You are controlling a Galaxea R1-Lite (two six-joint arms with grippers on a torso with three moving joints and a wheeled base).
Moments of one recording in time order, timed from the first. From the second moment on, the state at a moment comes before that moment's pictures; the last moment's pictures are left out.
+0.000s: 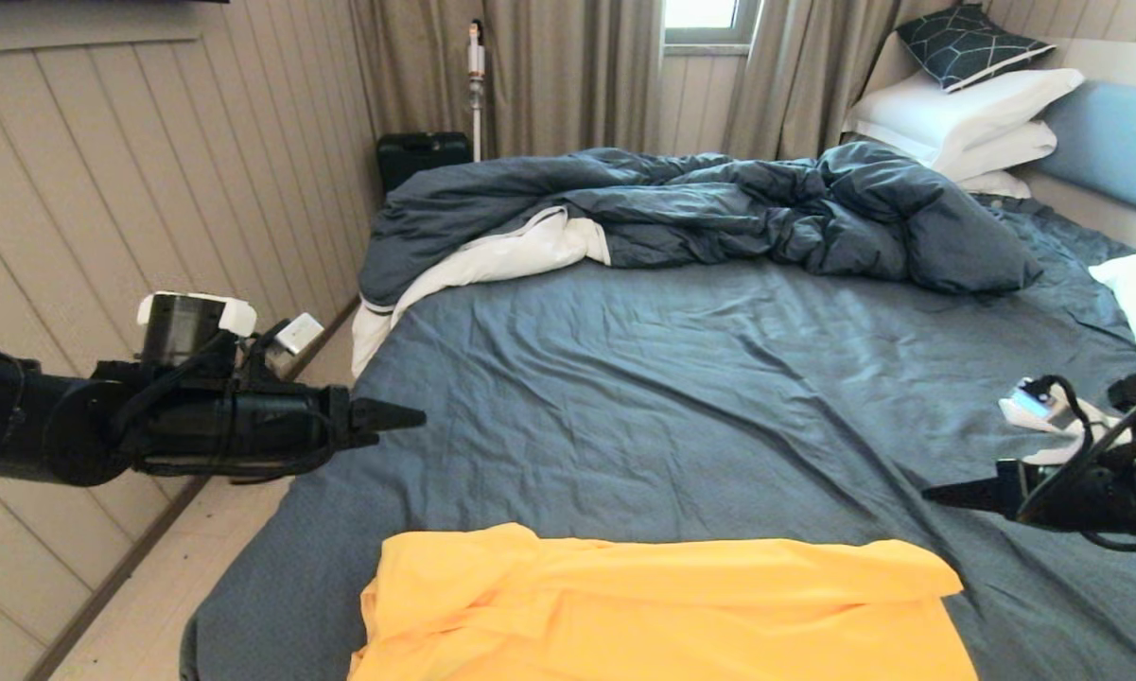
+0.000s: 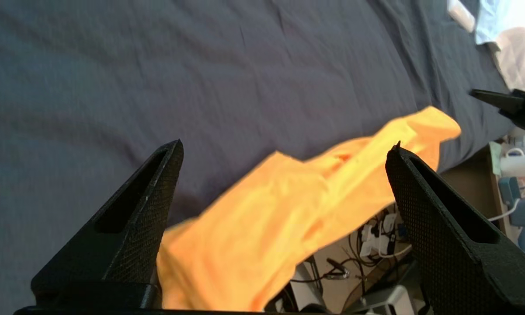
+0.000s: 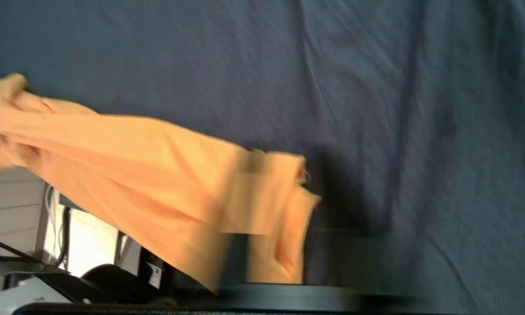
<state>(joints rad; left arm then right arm) -0.15 1.83 -0.95 -0.24 -0.67 -0.32 -0.45 1.83 -0.93 0.11 0.75 -0.27</state>
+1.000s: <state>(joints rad) -0.32 2.04 -1.41 0.44 -0.20 -0.08 -0.42 1.79 -0.97 0.10 0.75 -0.20</state>
